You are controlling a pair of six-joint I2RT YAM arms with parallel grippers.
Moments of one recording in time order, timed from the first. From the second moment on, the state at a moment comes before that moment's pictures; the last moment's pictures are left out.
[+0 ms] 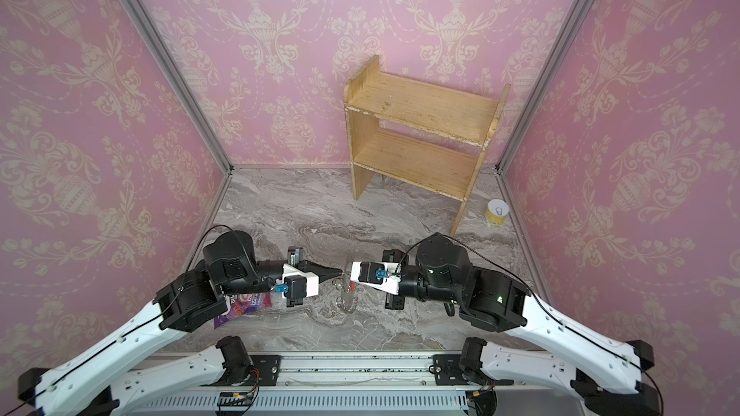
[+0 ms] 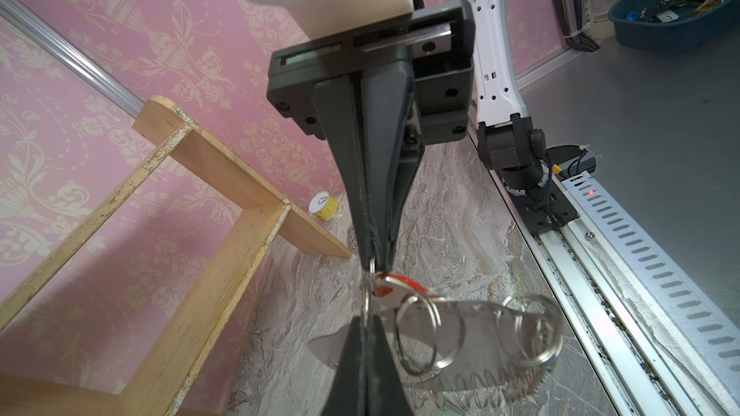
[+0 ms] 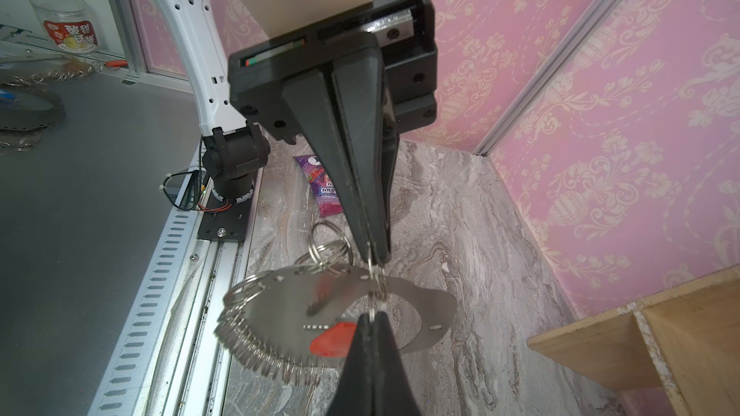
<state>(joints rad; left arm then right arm) -0.90 0.83 1.01 -0.40 0.49 0.72 1.08 0.88 1.13 -0.56 -0.16 -0.44</state>
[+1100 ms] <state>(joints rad) -0.90 0.83 0.97 -0.28 0.49 0.51 1.14 0.78 1.06 -0.48 -0.03 -0.49</state>
